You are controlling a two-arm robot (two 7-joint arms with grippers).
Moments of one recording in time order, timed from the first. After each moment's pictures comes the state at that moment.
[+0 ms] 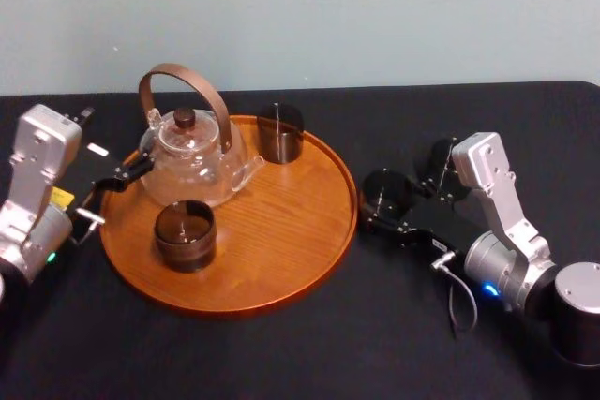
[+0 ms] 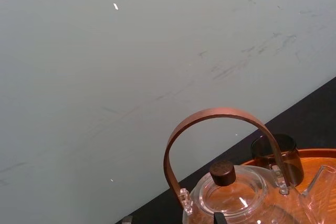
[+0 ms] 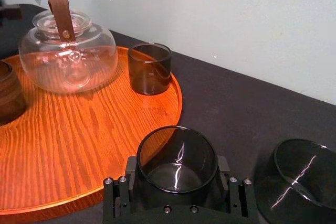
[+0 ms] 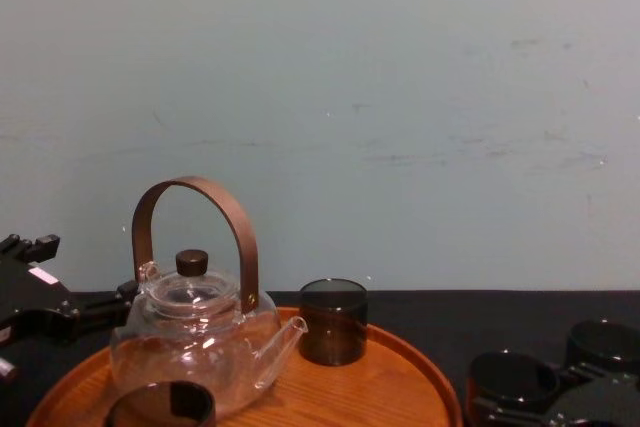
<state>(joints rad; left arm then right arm) -0.20 0.60 0.45 -1.41 -0.25 -0.12 0.03 0.14 0.34 -0.32 -1.38 0.20 0.08 0.34</state>
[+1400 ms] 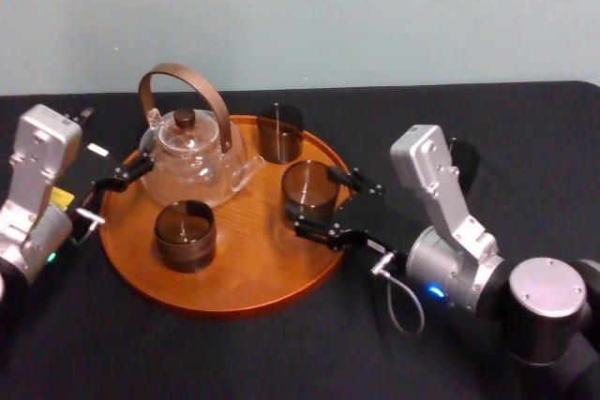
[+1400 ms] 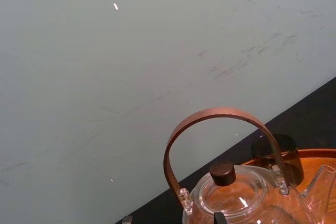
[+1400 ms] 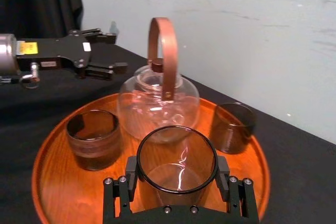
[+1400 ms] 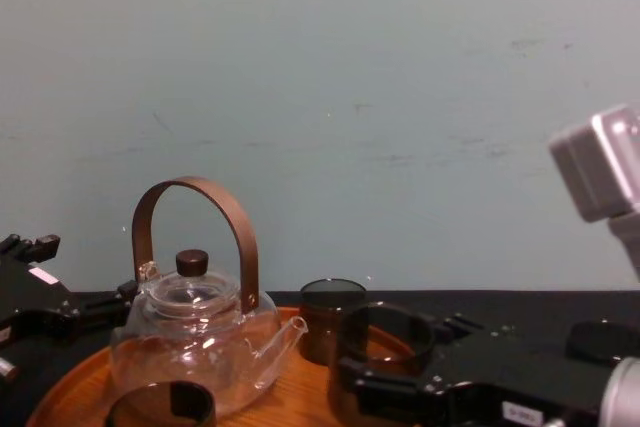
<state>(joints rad) -0.20 0.60 0.45 -1.41 -0.25 -0.12 0.03 0.13 0.31 -0.43 -1.53 0.20 0.08 0.39</state>
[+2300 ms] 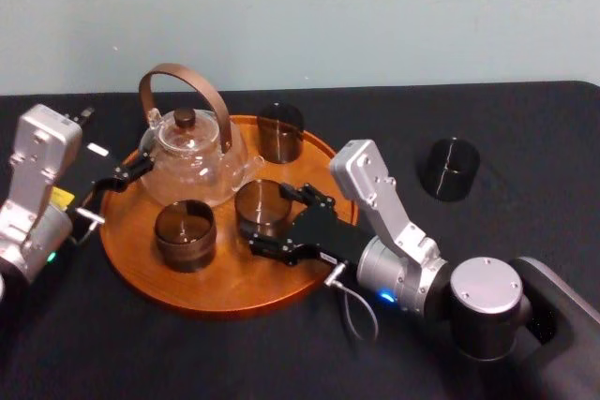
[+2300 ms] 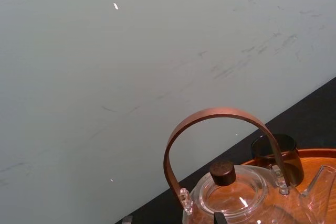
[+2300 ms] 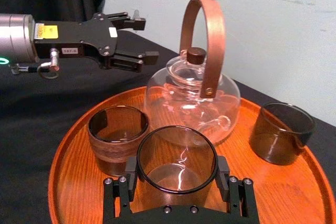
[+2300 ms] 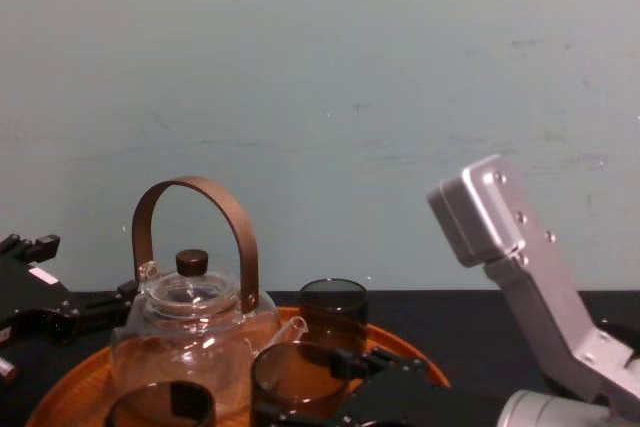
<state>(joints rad) -0.20 0.60 0.45 -1.41 -0.25 -0.12 0.03 0.22 0.23 -0.52 -1.38 0.16 0.05 0.41</state>
